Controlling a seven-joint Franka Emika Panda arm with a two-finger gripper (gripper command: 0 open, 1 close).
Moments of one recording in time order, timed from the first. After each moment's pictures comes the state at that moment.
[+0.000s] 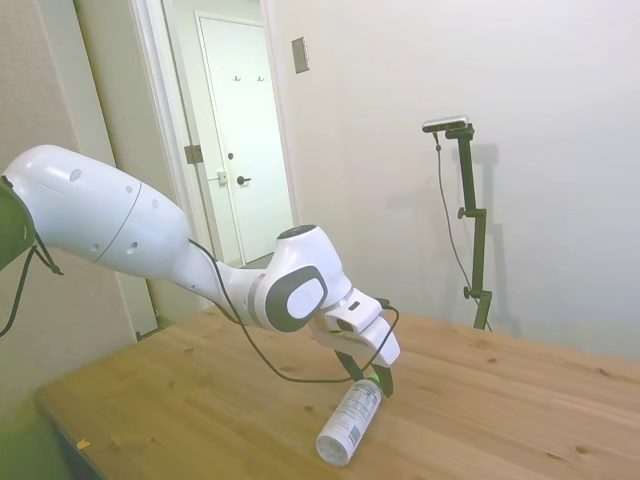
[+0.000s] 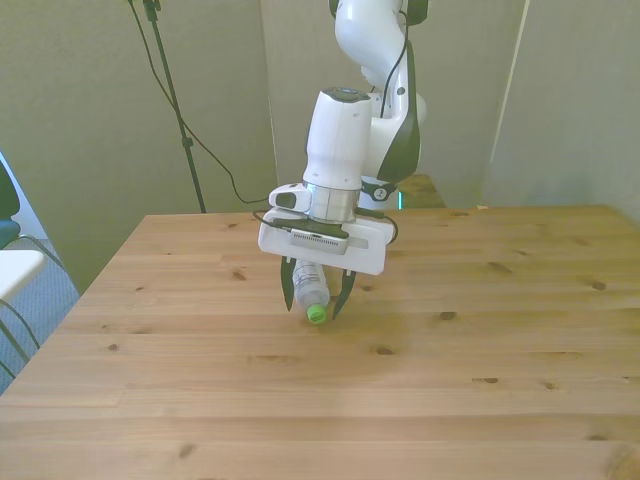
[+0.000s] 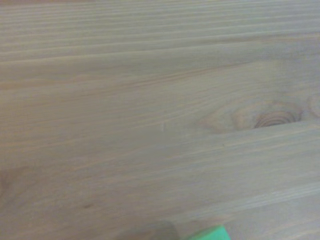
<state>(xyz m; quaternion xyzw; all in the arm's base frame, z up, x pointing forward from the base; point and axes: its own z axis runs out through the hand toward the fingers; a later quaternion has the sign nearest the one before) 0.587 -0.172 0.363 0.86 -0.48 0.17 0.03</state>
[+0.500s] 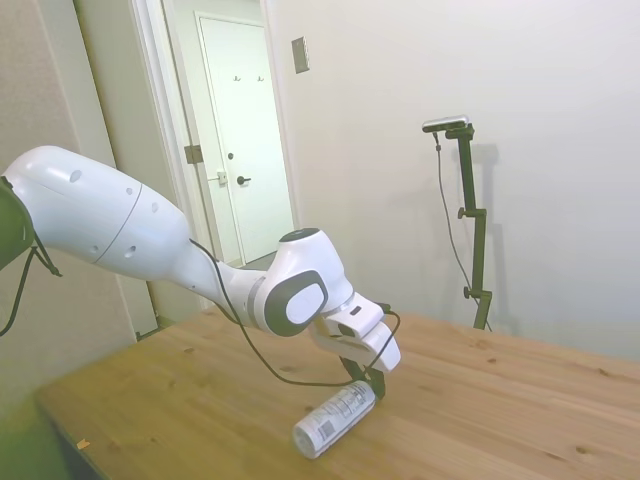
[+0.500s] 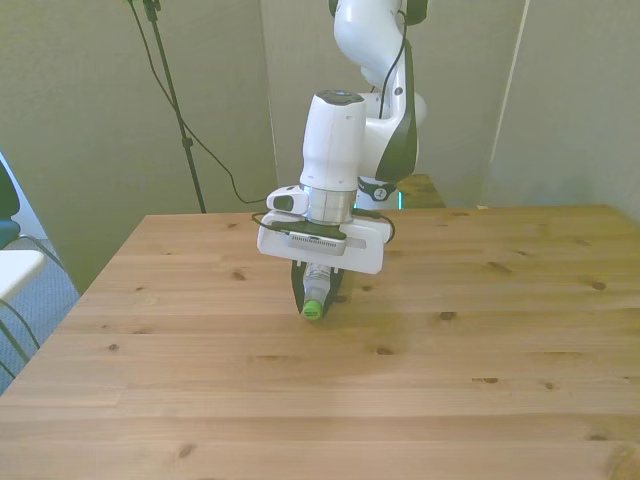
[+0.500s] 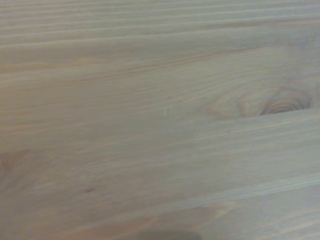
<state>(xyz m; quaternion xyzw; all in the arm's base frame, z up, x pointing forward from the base) 0.581 -0.175 0.358 0.86 -0.48 0.16 0.02</state>
